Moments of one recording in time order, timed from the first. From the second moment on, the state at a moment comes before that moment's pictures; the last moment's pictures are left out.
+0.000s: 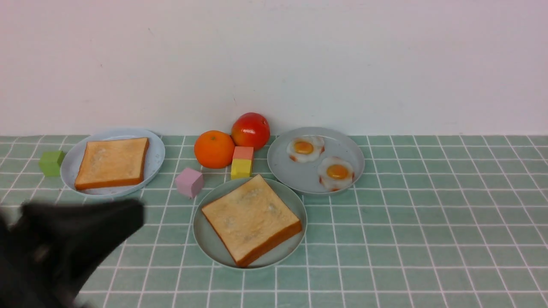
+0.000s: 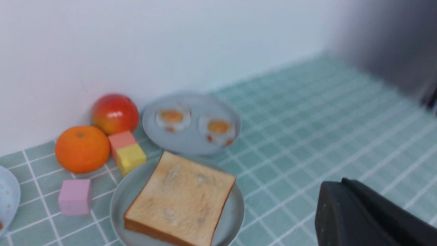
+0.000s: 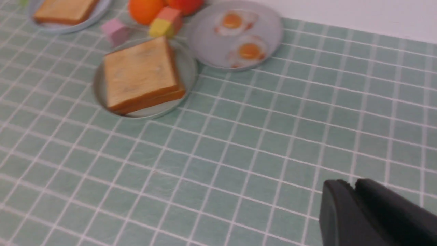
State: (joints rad) right arm 0.22 0.43 -0.91 0.13 1.09 -0.03; left arm -0.65 0.49 -0.43 -0.14 0.13 0.00
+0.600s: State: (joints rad) right arm 0.22 0.15 -0.37 0.06 0.49 0.21; left arm -0.65 0.26 -0.11 -0.20 -0.10 -0.03
